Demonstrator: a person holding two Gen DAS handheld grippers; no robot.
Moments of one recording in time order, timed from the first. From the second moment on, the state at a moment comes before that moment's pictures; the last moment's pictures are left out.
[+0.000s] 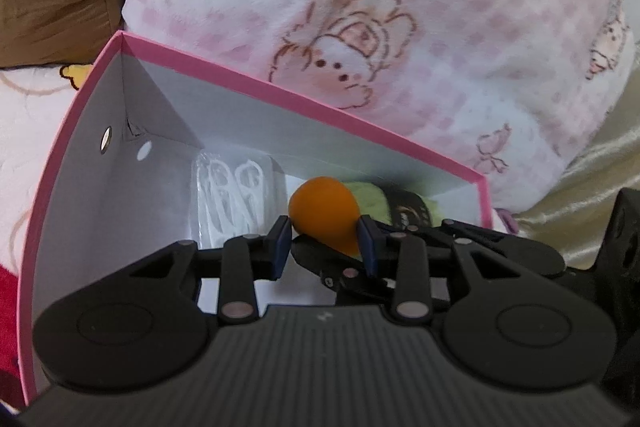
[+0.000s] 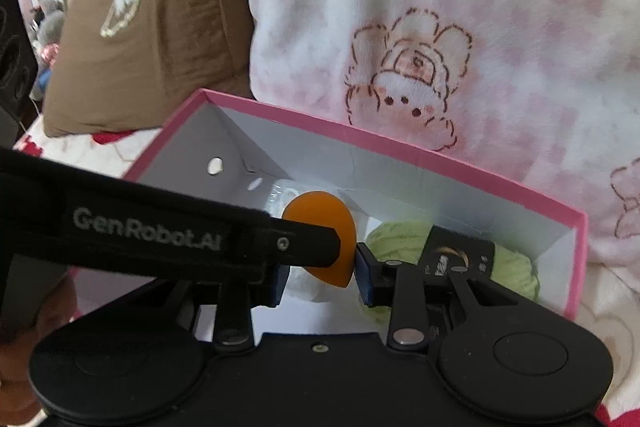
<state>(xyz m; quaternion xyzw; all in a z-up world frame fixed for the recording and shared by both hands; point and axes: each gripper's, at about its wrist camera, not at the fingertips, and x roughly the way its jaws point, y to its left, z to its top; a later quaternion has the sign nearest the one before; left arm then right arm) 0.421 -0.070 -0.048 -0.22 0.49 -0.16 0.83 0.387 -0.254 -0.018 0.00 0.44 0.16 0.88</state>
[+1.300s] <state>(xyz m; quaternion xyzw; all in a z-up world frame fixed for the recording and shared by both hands) 0.438 -0.109 -0.057 -0.14 0.50 -0.07 0.85 0.353 -0.308 -0.002 -0.01 0.44 0.21 0.87</state>
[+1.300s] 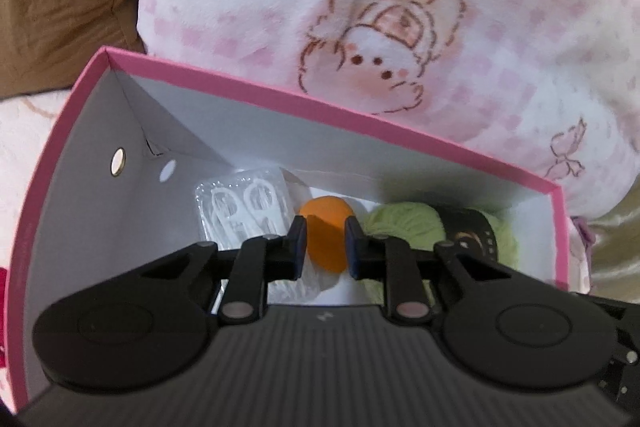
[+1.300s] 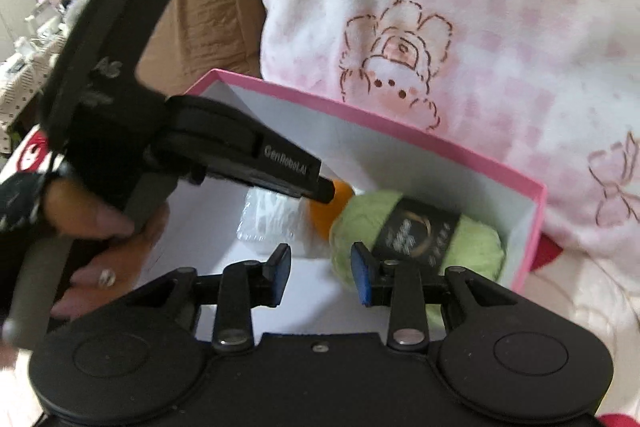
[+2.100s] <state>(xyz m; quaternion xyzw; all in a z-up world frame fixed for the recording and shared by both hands) 0.222 -0.043 0.093 -0.07 0.46 -0.14 0.87 0.206 -0.247 0.072 0.02 0.36 0.15 0.92</state>
